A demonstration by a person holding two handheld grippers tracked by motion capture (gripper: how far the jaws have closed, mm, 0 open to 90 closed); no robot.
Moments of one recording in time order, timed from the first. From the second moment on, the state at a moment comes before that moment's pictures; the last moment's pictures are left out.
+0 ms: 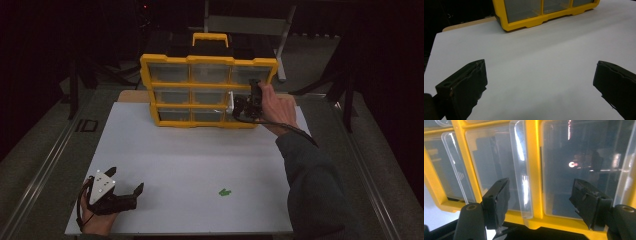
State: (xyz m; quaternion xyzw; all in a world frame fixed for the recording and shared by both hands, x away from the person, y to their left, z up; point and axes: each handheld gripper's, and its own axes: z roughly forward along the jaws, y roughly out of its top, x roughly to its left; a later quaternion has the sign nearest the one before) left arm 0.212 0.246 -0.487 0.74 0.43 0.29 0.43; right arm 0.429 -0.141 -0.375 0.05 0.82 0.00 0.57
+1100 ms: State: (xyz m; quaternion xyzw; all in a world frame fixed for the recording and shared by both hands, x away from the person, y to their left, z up) left arm 0.212 0.245 -0.487 0.74 0.43 0.29 0.43; right arm 0.433 -0.139 -0.336 0.06 0.72 0.02 0.69
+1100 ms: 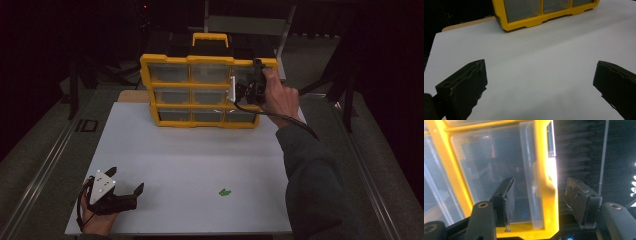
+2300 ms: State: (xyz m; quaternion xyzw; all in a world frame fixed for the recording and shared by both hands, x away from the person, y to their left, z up) left arm 0.213 0.245 -0.488 0.74 0.43 0.29 0.43; right arm 0.443 -0.142 -0.345 0.03 0.70 -0.03 0.71
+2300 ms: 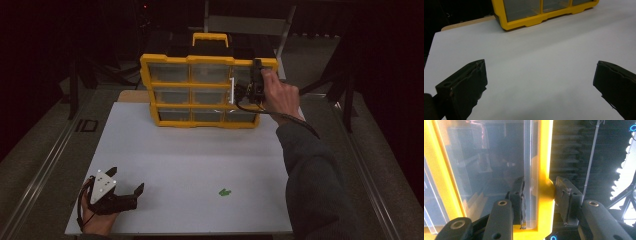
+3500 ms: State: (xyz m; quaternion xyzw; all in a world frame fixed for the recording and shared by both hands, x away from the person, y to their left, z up) left arm 0.213 0.244 -0.488 0.74 0.43 0.29 0.43; right arm 0.429 -0.141 -0.338 0.00 0.75 -0.04 0.66
